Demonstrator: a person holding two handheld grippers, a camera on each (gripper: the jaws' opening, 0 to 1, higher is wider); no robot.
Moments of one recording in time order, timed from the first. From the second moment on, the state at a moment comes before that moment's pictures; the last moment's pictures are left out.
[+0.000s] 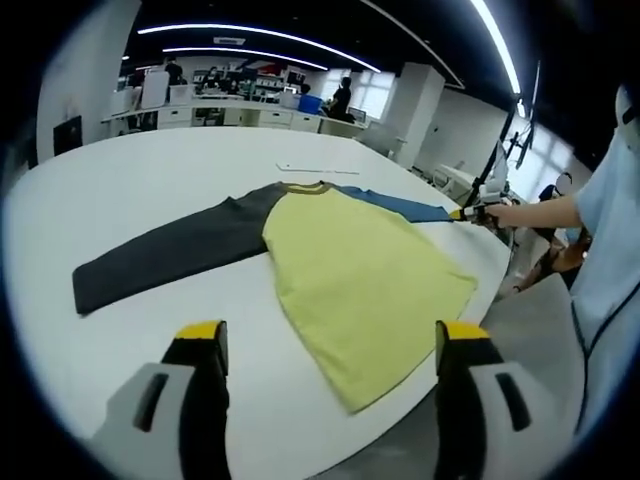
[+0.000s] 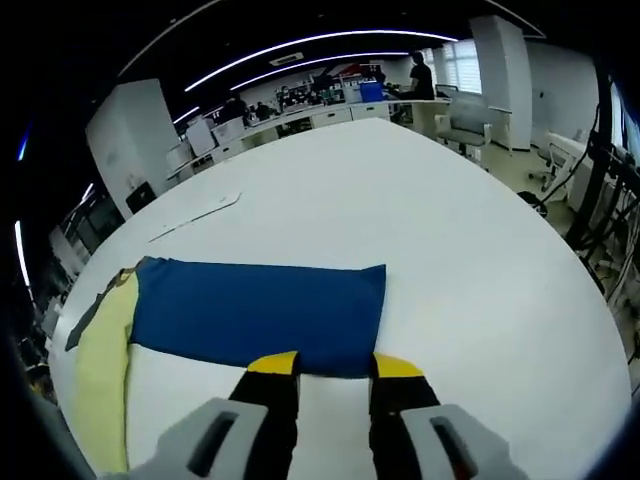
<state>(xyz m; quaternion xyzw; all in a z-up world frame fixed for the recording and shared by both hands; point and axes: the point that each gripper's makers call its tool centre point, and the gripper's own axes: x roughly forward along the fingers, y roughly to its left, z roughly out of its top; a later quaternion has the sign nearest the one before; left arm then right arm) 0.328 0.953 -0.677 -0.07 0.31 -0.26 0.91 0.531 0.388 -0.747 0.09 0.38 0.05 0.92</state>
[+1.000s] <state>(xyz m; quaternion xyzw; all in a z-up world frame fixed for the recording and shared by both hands) 0.336 0.940 -0.695 -0.06 0.31 -0.29 0.90 0.552 0.443 -0.686 0.06 0.33 0.13 0.93</state>
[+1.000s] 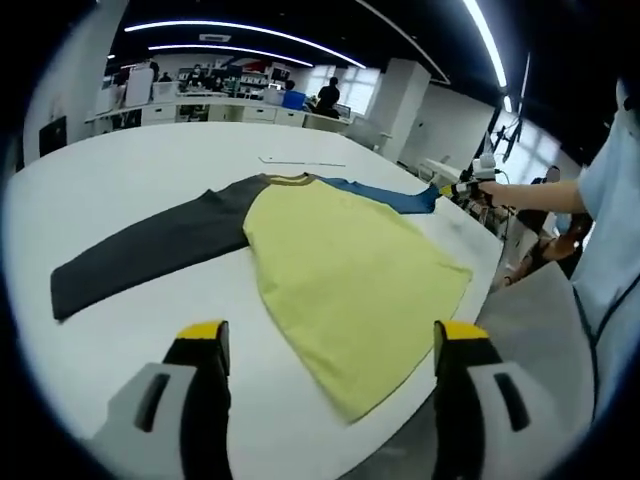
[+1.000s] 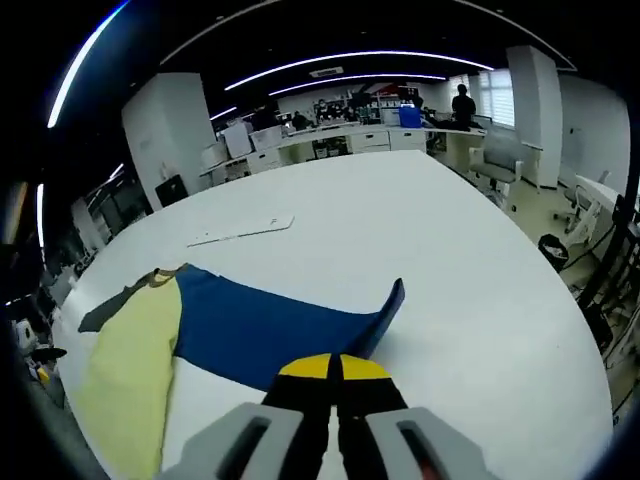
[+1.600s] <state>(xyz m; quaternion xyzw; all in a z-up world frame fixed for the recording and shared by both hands) 0.333 0.952 -0.687 -0.07 0.29 -0.29 0.91 0.578 0.568 -0.670 0.08 0.31 0.26 0.91</state>
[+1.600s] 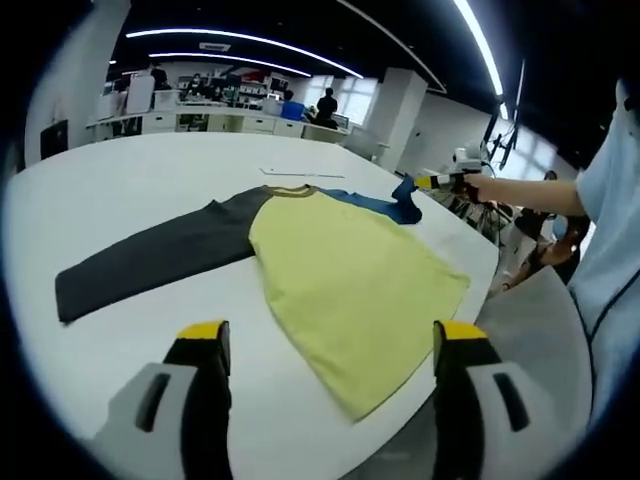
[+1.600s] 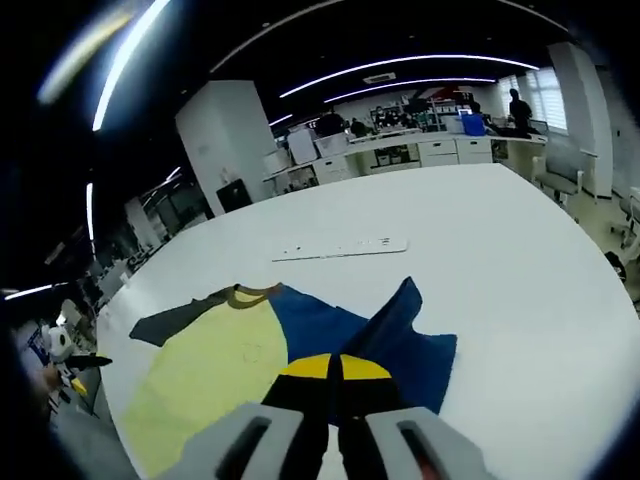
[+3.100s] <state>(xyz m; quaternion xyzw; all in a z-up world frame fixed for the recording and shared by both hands) 0.330 0.958 -0.697 -0.09 0.28 -0.29 0.91 0.565 0.797 -0.639 0.09 0.29 0.44 0.85</state>
